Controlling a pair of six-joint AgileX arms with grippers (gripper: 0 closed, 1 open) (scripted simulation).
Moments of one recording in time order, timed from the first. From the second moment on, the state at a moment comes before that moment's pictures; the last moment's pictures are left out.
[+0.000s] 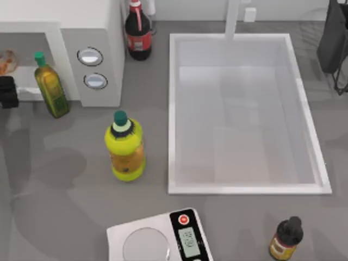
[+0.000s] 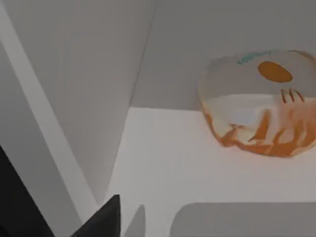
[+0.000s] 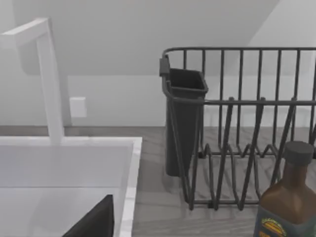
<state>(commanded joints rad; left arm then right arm) 0.28 2.02 0.81 0.82 0.09 0.11 0.00 0.00 0.00 0.00 0.00 0.00</state>
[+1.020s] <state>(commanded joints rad) 0.32 1.85 0.35 1.02 0.13 0.09 0.00 0.00 0.00 0.00 0.00 0.00</state>
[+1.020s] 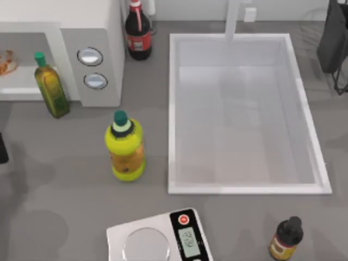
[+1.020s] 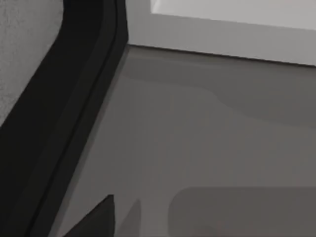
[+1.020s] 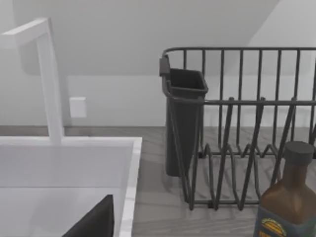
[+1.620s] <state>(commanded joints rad) 0.31 1.80 0.40 1.02 0.14 0.09 0.00 0.00 0.00 0.00 0.00 0.00</state>
